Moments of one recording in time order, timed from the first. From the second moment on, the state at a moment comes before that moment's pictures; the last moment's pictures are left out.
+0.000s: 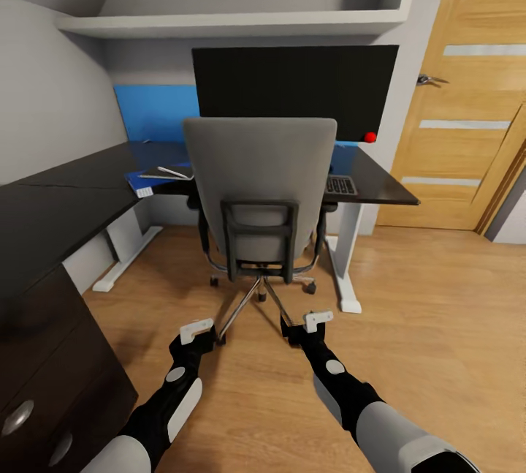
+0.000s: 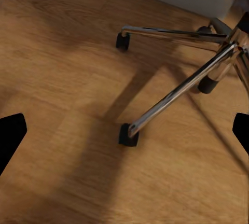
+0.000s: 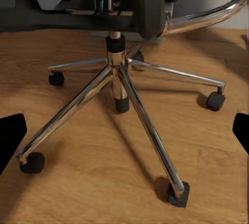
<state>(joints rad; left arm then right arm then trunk) -0.54 -0.08 -0.22 -0.65 0.34 -0.13 0.32 -0.70 0.13 0.25 -0.32 -0.12 -0.38 0.00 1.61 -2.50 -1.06</state>
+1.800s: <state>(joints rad) -0.54 -0.08 -0.22 -0.64 0.34 -0.10 0.32 -0.70 0.12 0.25 -0.32 -0.13 -0.38 -0.01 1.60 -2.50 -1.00</state>
